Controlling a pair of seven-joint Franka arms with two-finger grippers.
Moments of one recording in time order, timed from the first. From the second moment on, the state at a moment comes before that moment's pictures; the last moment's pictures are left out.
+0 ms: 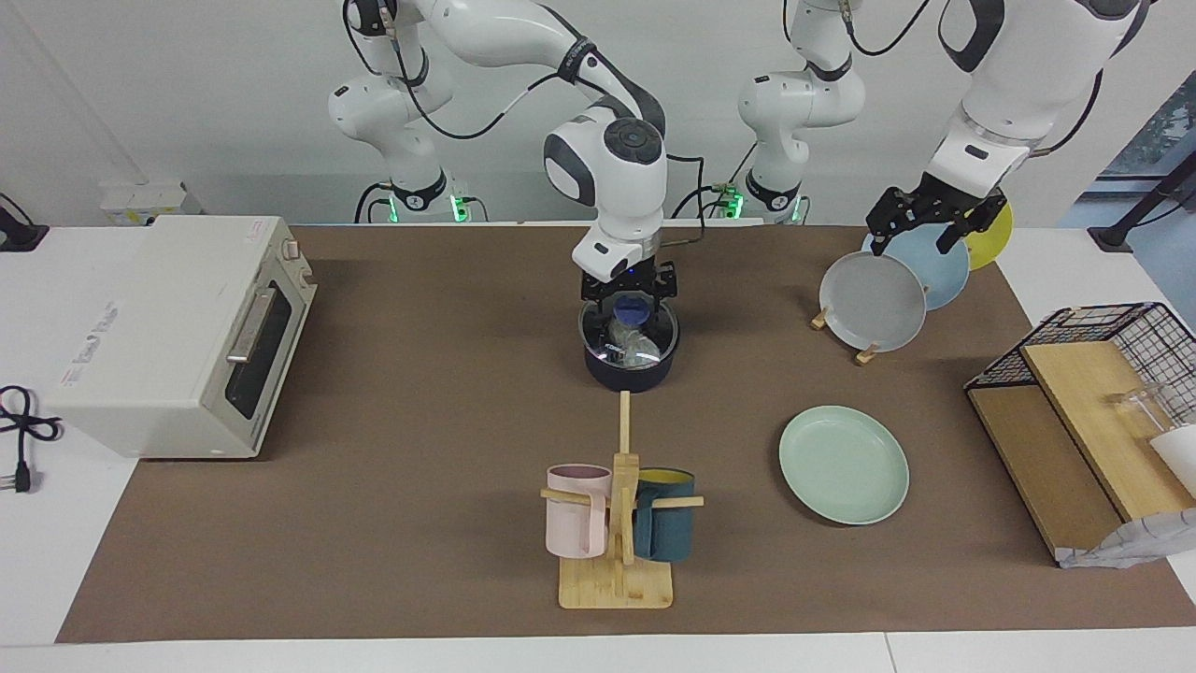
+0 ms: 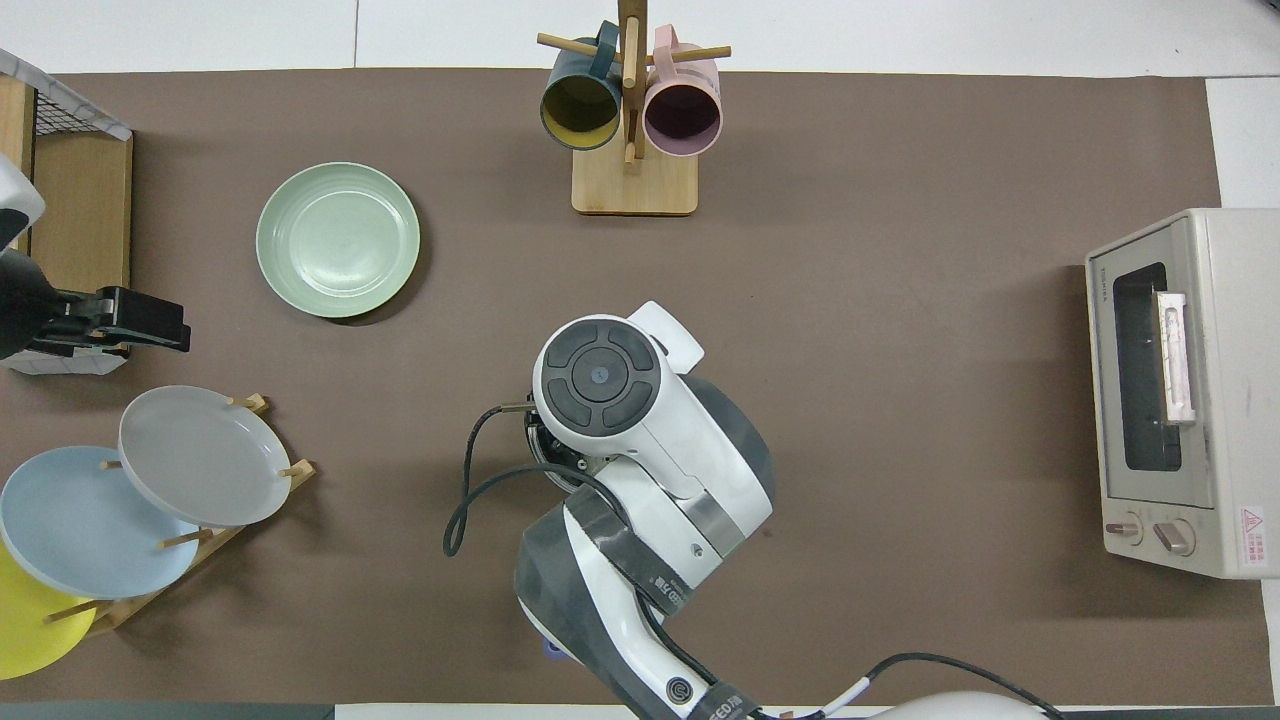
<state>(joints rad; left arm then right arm) -0.02 -0.07 -0.09 -1.67 -0.02 1.58 -0.06 0.68 0.31 0.05 -1.73 0.04 2.04 0.72</state>
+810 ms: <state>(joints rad) -0.01 -0.07 -0.09 -1.67 -0.02 1.62 -0.06 0.67 0.30 0.05 -1.70 0.03 2.02 0.69</state>
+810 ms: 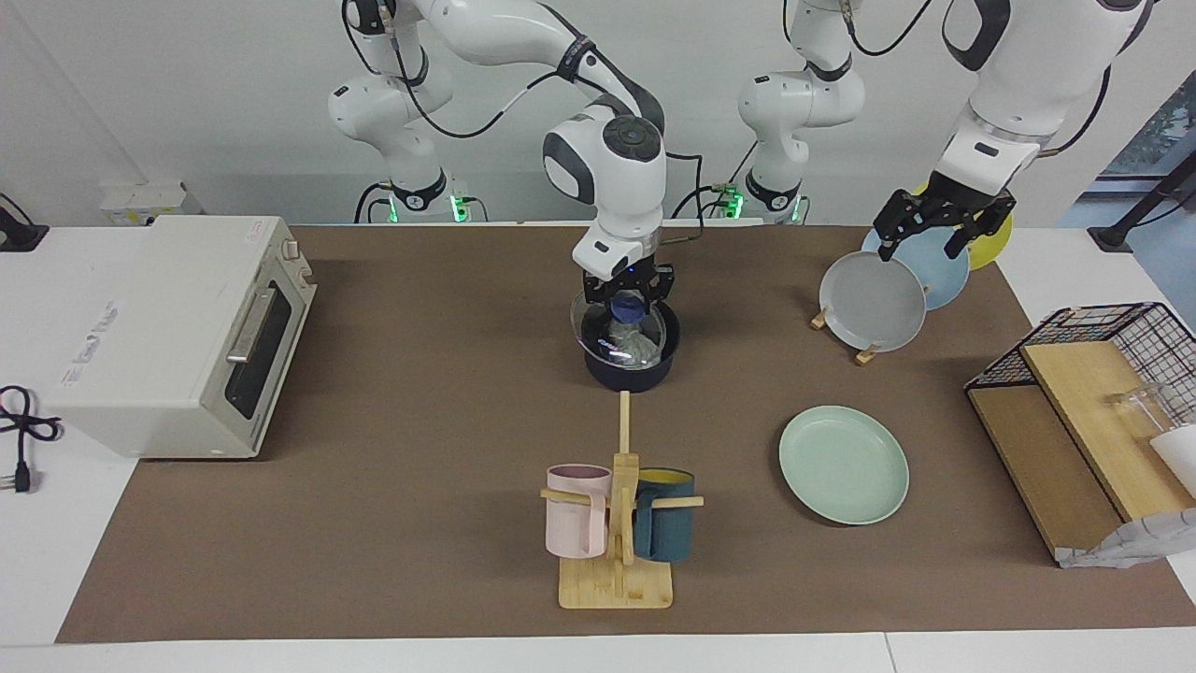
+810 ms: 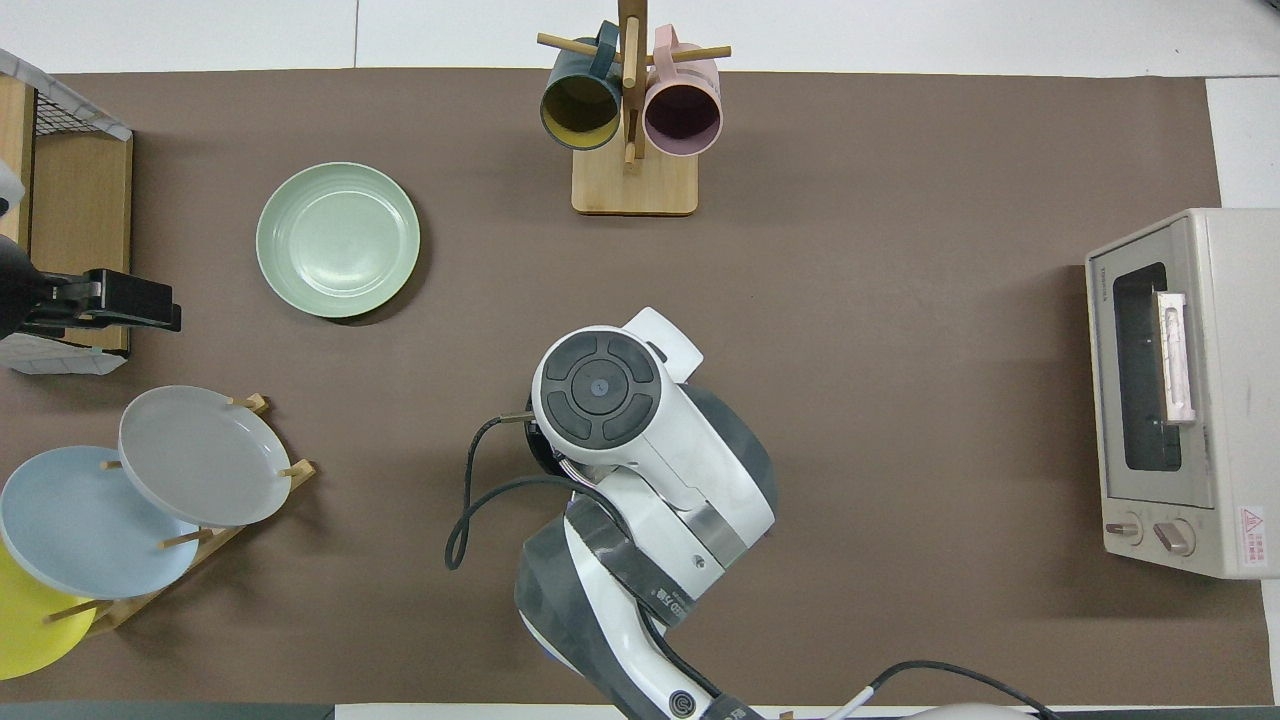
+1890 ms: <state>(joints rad) -0.50 0.16 -0.13 -1.85 -0.06 2.05 -0.56 0.23 0.29 0.03 -1.66 0.08 1.86 0.04</state>
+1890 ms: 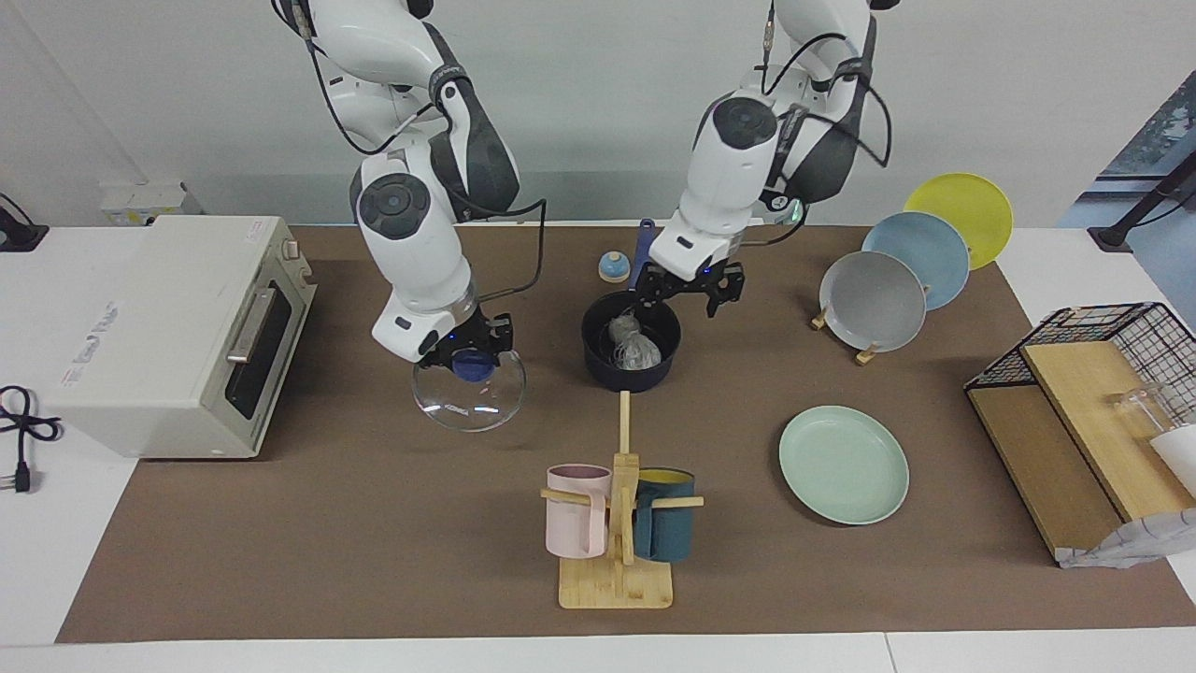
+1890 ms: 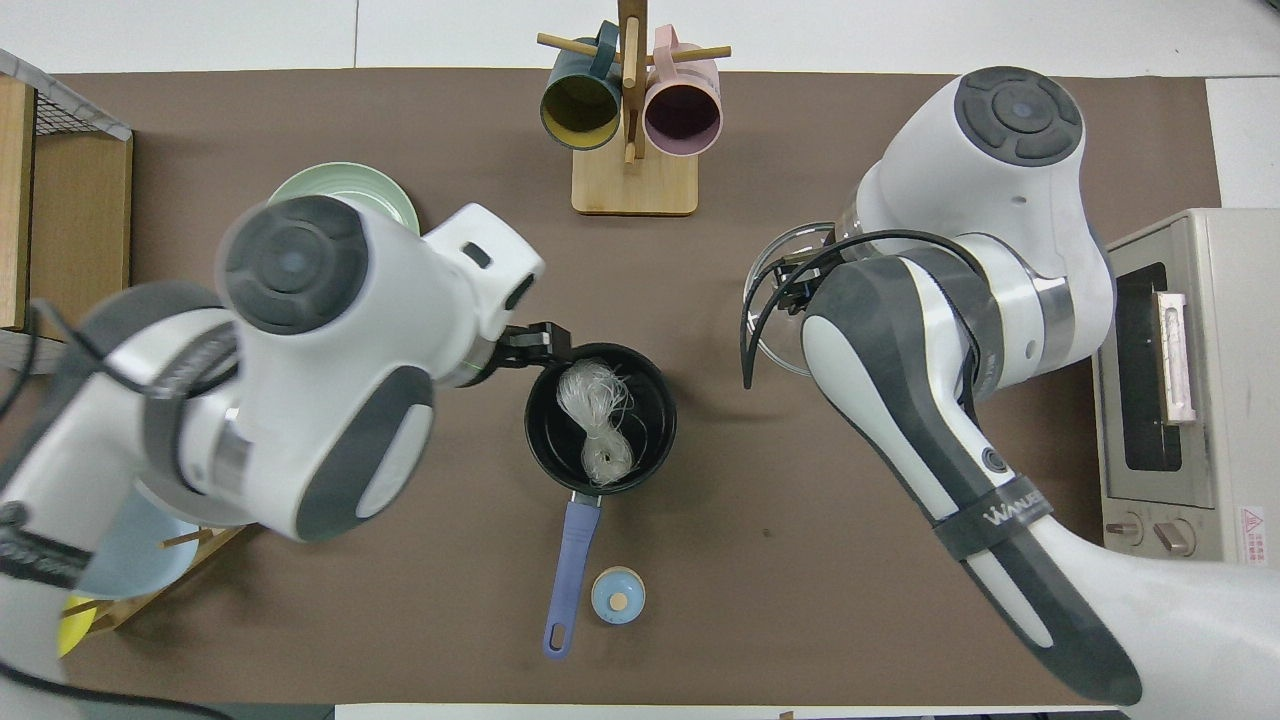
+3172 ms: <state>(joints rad) -0.60 0.23 -0.13 -2.01 -0.06 2.24 -0.65 0.12 0.14 0.04 -2.13 0.08 2.17 -0.13</state>
